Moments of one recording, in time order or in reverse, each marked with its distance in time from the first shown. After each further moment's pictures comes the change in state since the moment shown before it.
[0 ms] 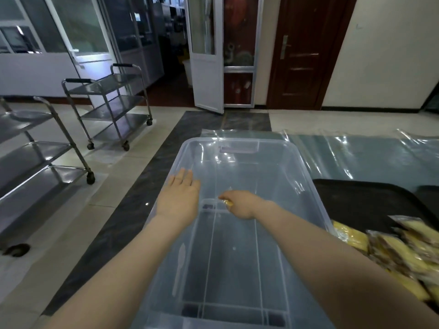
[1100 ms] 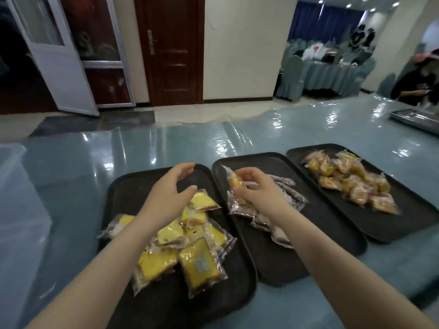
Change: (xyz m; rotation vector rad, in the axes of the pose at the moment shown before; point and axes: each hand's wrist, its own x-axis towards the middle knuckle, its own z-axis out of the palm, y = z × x) left_hand 0.006 0.555 -0.058 -1.163 -0.016 0.344; right_hand -0.491 0.402 -0.057 0.921 0.824 0.345
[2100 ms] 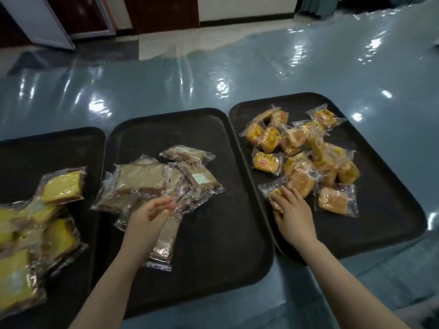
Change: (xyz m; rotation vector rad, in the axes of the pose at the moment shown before) left_hand 0.082 0.033 0.387 -0.205 0.091 -0.588; right_hand 0.042 0.343 -0.381 -0.958 -0.078 0.189
